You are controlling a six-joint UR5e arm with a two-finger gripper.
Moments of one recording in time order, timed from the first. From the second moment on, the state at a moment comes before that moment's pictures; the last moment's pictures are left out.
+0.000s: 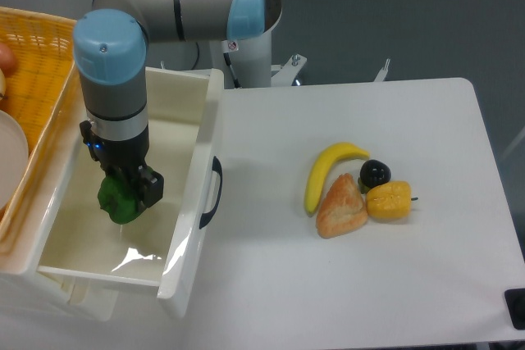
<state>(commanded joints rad) 2.10 -1.86 -1.46 -1.21 1.40 0.81</state>
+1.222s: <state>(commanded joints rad) 2.17 -1.77 -1.45 -1.17 1.35 0.80</state>
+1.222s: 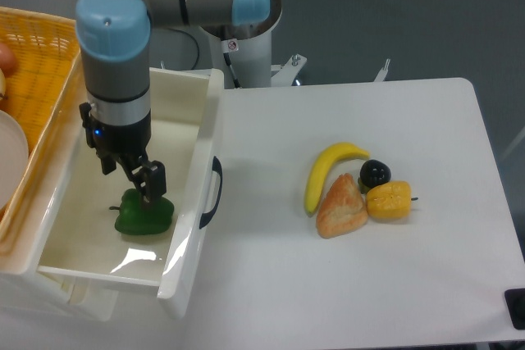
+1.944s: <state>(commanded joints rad) 2.52 -1.73 -1.45 -1.17 1.23 0.75</state>
